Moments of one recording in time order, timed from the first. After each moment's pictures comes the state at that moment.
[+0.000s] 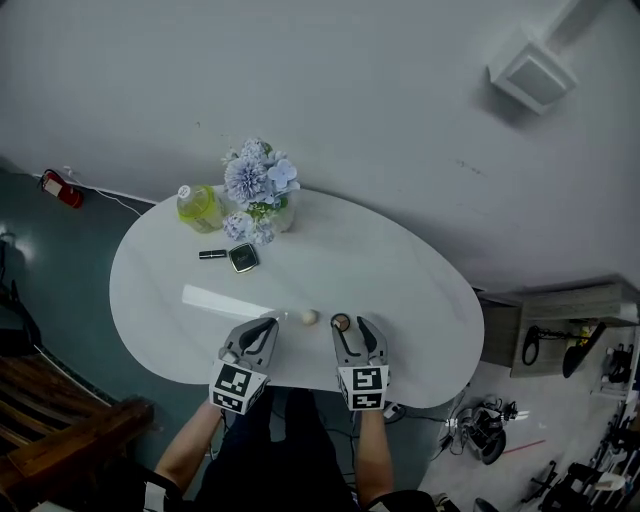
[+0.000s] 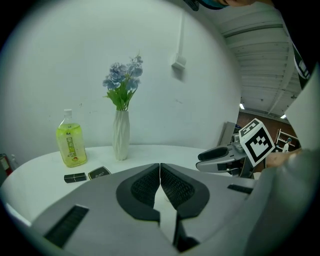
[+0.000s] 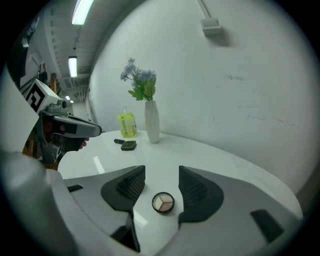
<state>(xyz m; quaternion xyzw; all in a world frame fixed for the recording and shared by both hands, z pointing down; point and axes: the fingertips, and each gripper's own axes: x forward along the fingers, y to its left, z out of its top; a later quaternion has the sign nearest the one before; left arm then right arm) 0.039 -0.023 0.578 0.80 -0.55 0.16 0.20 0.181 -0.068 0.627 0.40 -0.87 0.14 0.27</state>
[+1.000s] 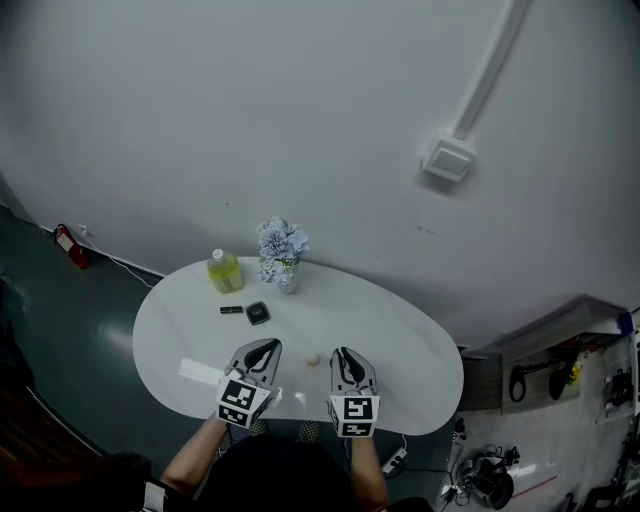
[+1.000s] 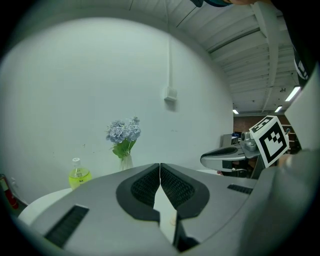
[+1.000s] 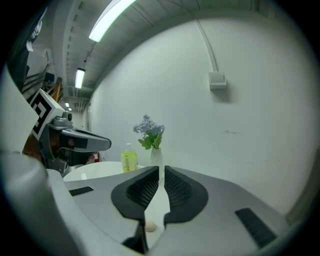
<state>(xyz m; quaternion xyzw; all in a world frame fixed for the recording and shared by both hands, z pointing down) 0.020 -0.008 0.444 0.81 -0.57 0.10 0.09 0.147 -0.038 0.464 0.45 -0.88 0.05 0.15</state>
